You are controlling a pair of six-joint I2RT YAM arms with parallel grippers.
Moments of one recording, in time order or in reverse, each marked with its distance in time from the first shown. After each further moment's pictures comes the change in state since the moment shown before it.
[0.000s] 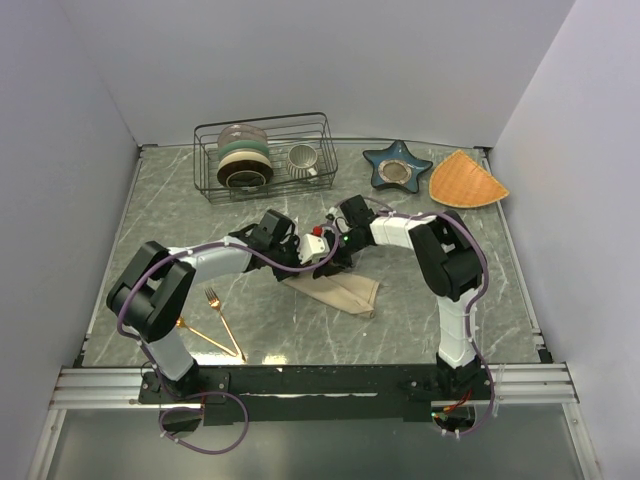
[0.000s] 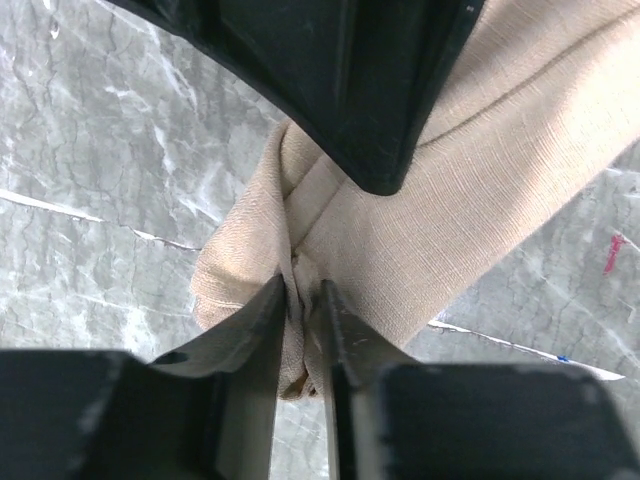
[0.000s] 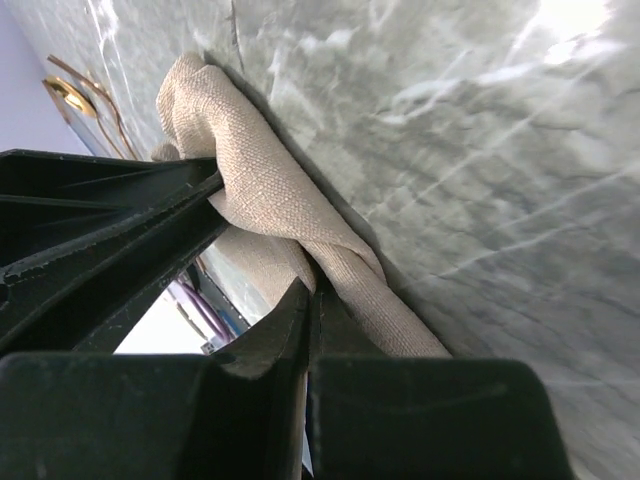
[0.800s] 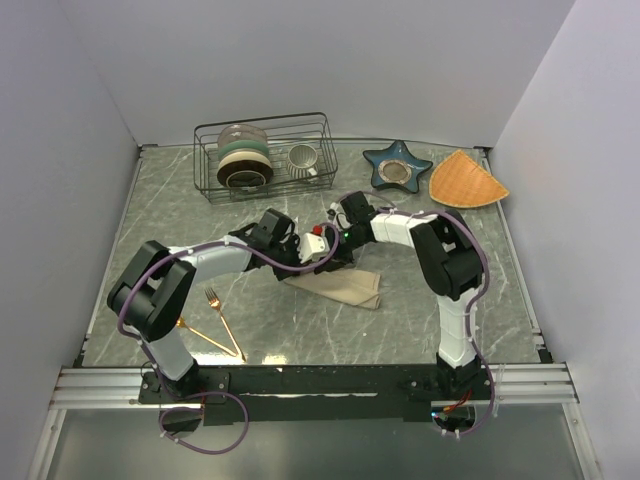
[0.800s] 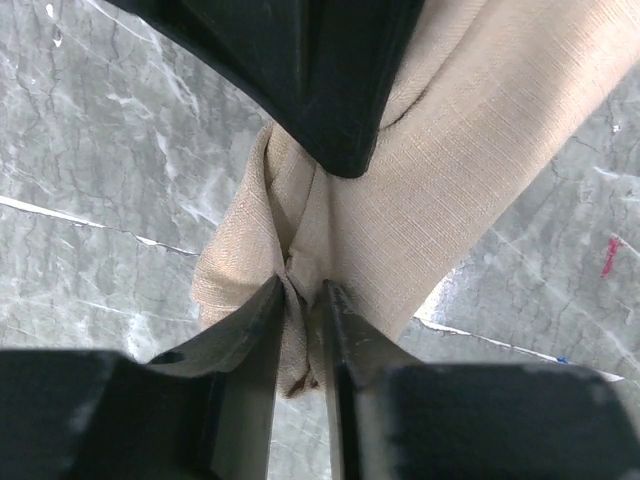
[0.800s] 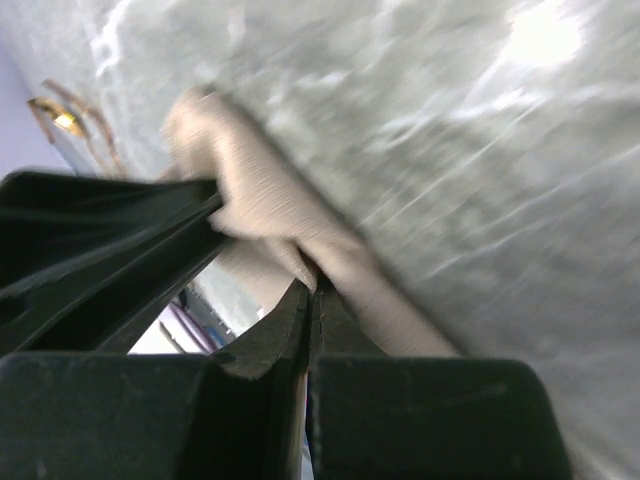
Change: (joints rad) left arm 0.008 0.005 0.007 0.000 0.016 0.004; right arm -0.011 -0.005 0.029 -0.019 0.057 -0.024
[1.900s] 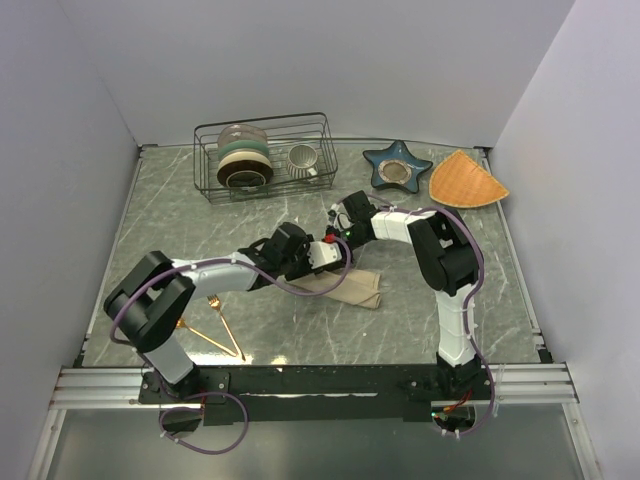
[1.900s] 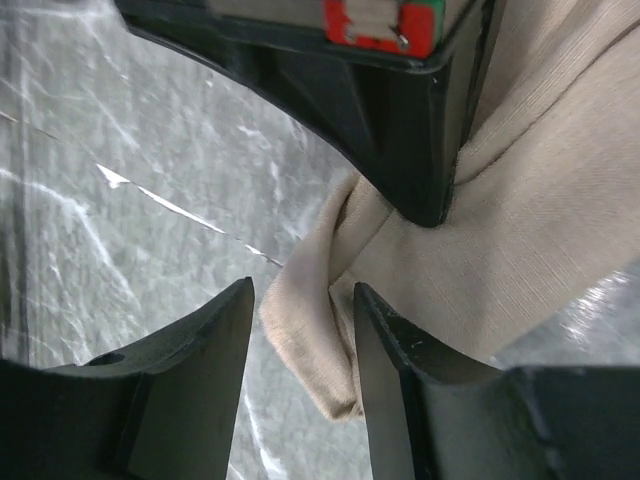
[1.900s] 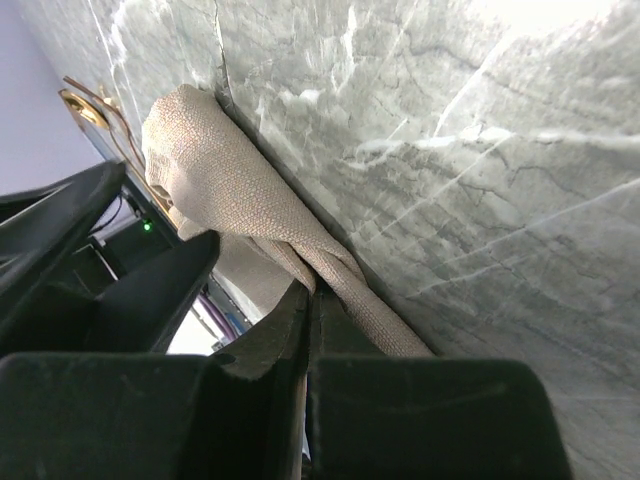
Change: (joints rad) left arm -0.148 -0.074 -0.092 0.229 -0.368 0.008; right arm -0.025 0.061 0.033 -0.015 -0.081 0.004
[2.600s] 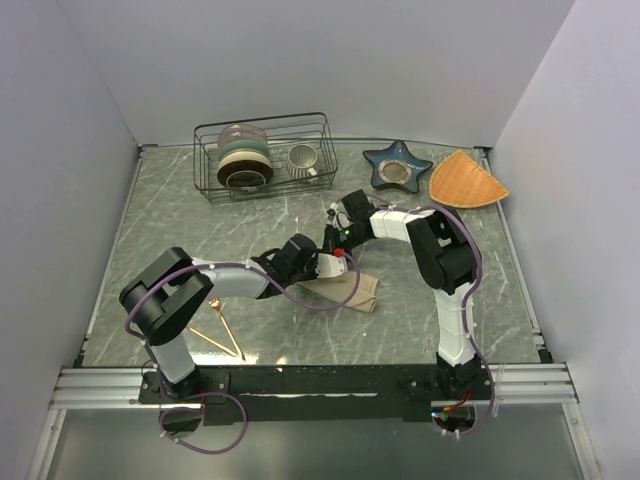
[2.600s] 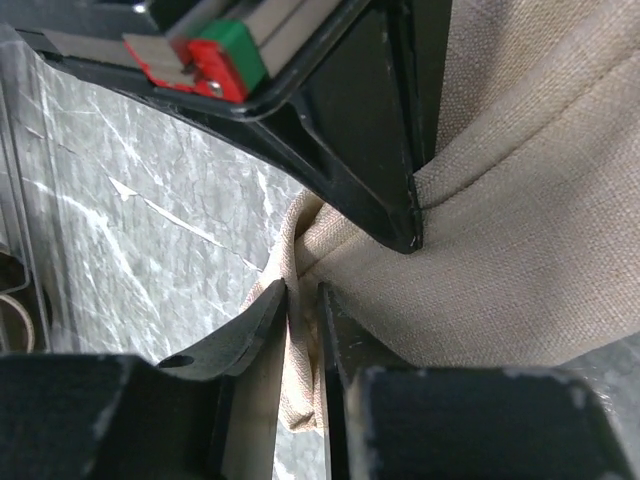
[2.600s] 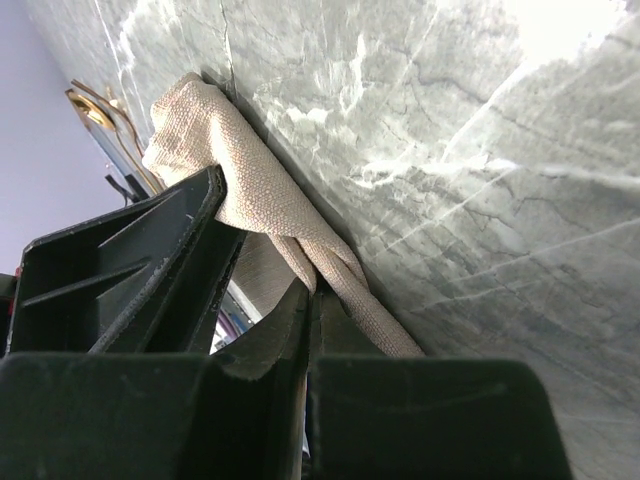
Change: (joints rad) left arm -0.072 0.098 -0.022 0.105 -0.169 0.104; right arm -0.001 0.019 0.023 -0.002 -0.013 0.000
